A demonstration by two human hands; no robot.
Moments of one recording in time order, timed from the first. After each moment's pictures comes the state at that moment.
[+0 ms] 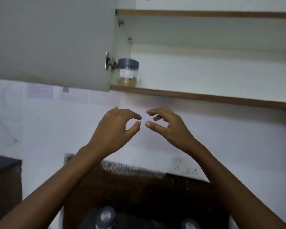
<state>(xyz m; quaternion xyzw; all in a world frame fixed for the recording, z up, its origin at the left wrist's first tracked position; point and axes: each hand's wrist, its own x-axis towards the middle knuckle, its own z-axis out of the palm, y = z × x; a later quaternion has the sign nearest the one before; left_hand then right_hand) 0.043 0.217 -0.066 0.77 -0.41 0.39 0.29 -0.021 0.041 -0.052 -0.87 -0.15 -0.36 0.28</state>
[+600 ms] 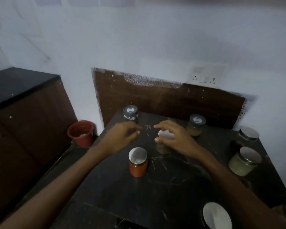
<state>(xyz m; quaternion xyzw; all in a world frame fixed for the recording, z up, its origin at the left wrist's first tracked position) -0.085 0.278 -0.330 0.87 -0.38 0.02 0.30 -0.165 0.061 -0.322 -0.92 -0.10 -0.07 0.37</state>
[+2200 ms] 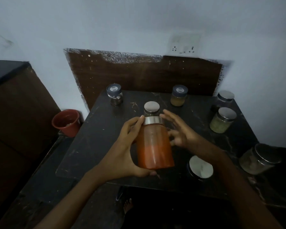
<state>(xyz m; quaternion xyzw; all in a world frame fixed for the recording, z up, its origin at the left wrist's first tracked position) -0.217 0.287 -0.354 0.75 -0.47 -0.12 0.44 -0.278 0.062 -0.354 -0.76 0.00 0.07 0.65</state>
